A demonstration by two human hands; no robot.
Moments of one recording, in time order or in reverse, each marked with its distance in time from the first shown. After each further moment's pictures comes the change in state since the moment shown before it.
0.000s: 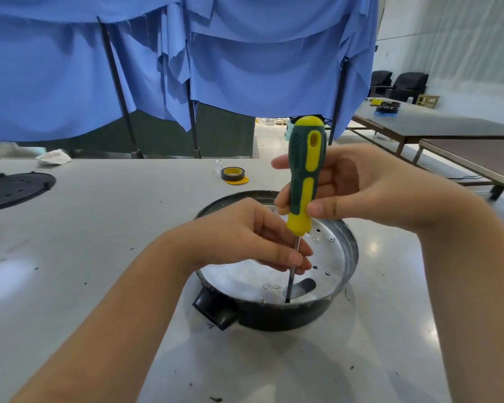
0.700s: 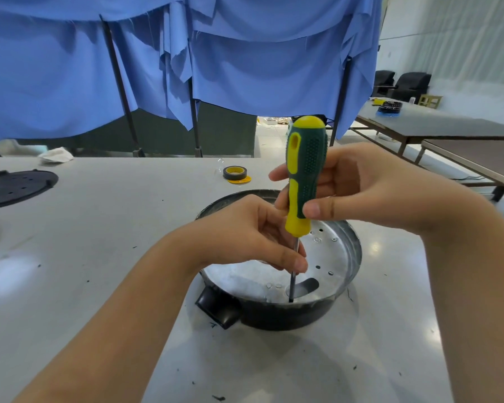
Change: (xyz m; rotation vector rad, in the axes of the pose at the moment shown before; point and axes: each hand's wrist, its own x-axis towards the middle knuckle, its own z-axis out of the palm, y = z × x) left_hand 0.000 0.001 0.002 0.064 0.085 0.037; right_hand 0.002 -0.005 0.007 -0.045 0.001 -0.022
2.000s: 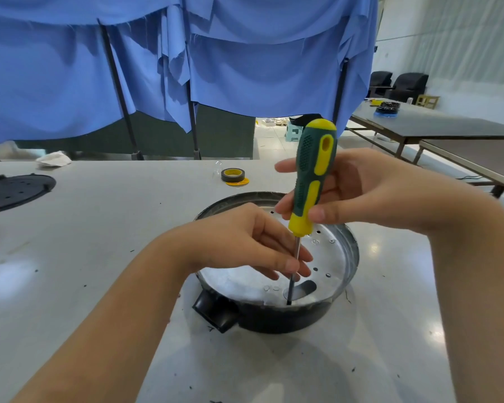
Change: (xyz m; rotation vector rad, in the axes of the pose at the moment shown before) left_hand -0.002 0.000 -0.002 0.013 -0.111 -0.066; right_hand -0.005 0.002 -0.009 0.003 0.002 0.096
